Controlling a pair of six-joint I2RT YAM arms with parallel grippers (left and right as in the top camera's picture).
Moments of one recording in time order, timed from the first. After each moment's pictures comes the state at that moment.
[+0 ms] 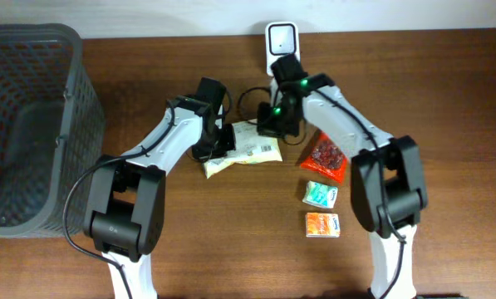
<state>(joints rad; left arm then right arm) -0.34 2.06 1.47 -0.82 0.19 -0.45 0.38 2.21 1.75 -0.85 -0.40 0.47</state>
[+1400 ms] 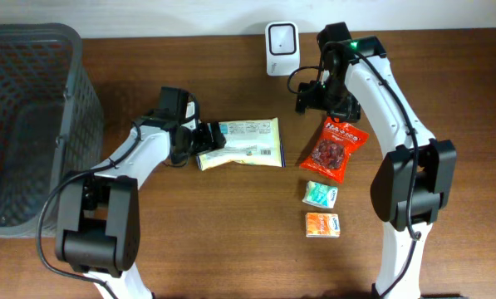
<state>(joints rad) -0.18 1.92 1.21 -0.48 0.31 -0.40 0.19 2.20 2.03 -1.29 -0.07 0.38</state>
